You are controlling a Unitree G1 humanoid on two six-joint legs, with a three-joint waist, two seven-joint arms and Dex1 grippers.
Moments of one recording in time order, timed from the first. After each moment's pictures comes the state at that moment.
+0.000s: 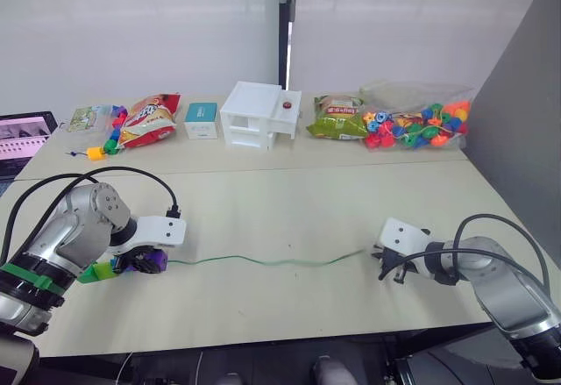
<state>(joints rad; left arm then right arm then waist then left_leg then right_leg) -0.58 1.07 -0.38 0.09 0.29 0.33 -1.51 -0.23 -0.89 0.16 -0.28 -0.02 0.55 0.87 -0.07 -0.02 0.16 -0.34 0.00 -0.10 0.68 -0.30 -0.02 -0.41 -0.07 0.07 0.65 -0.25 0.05</state>
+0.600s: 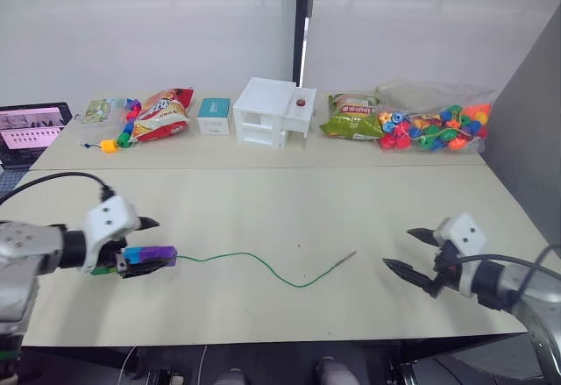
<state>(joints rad) -0.03 0.90 0.44 -0.16 -0.30 0.42 -1.27 0.11 -0.70 -0.38 -0.48 0.38 0.62 0.84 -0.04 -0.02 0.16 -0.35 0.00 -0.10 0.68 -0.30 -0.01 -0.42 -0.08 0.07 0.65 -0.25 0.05</state>
